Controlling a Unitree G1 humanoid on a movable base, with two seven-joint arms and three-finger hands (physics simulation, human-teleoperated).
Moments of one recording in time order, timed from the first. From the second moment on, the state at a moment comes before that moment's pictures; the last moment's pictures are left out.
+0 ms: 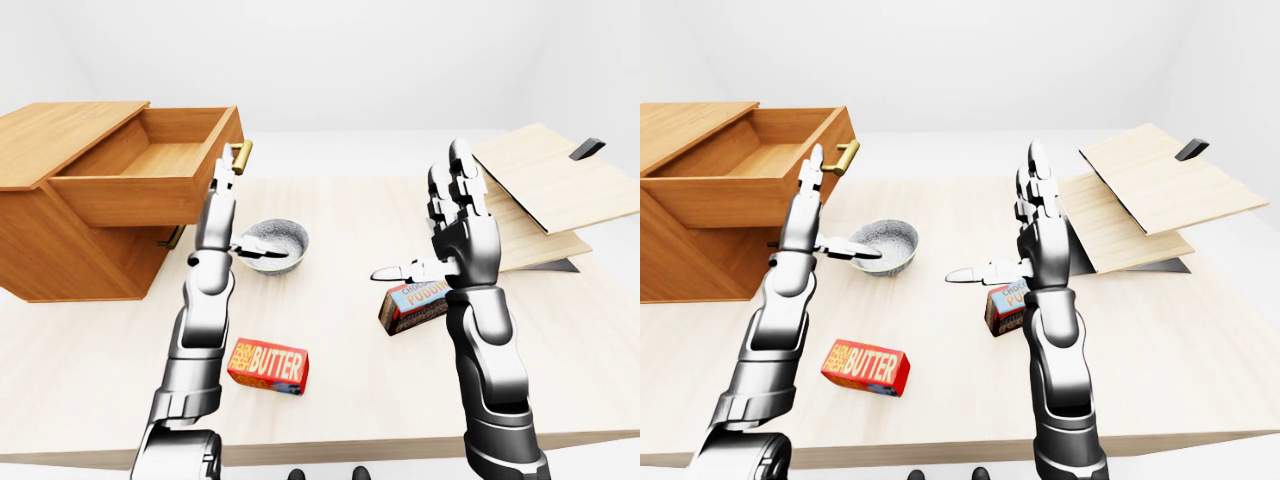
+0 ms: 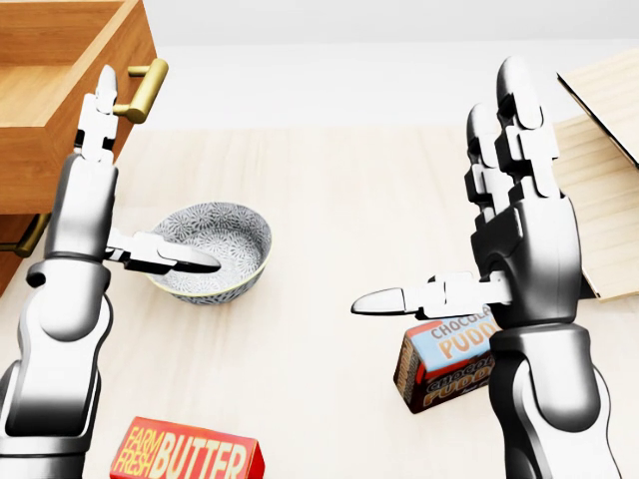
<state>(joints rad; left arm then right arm) -0.51 0.17 0.07 0.11 0.42 0.09 0.03 -0.22 -0.05 -0.05 -0.39 0.06 0.09 0.03</state>
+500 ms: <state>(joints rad) -0.56 0.23 0.09 0.27 0.53 0.09 0.09 -0.22 -0.05 -0.05 -0.39 0.06 0.09 0.03</state>
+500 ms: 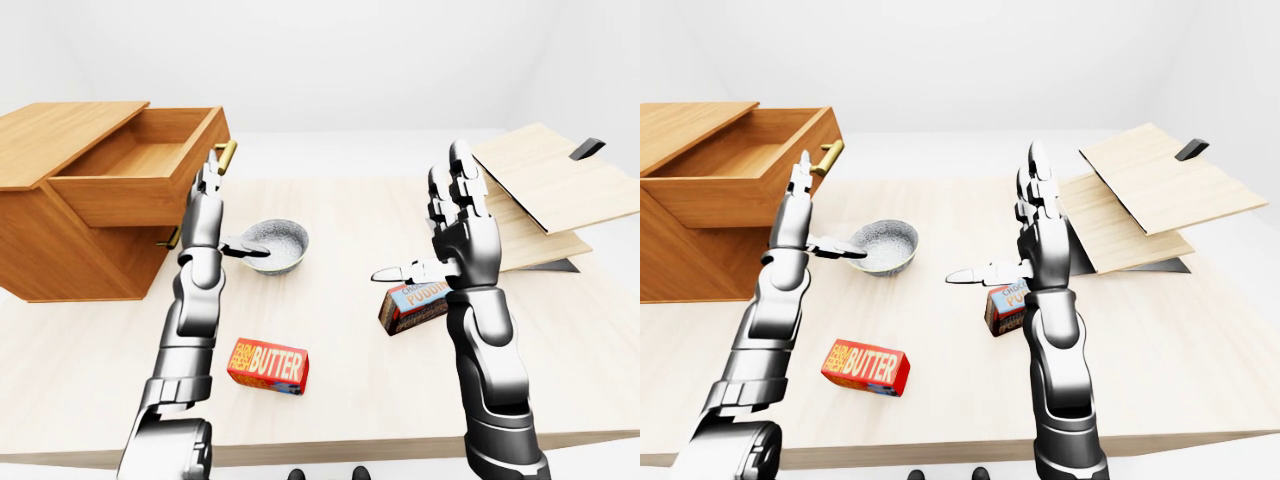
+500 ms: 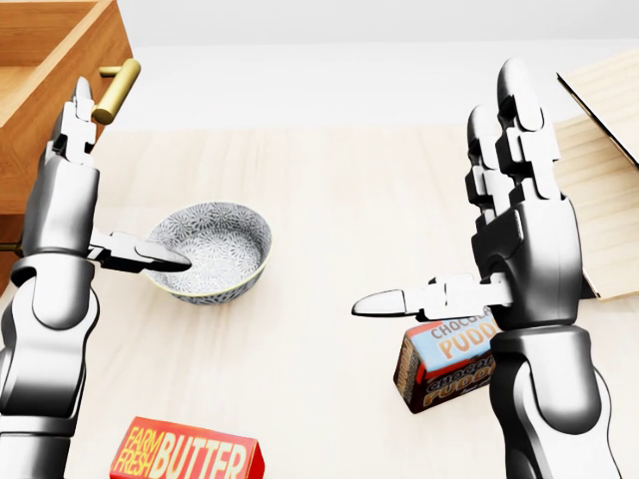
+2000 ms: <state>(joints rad) -0.70 0.48 0.19 0.56 0.49 0.09 0.17 -0.21 -0.04 -0.05 -0.39 0.05 0.09 0.04</state>
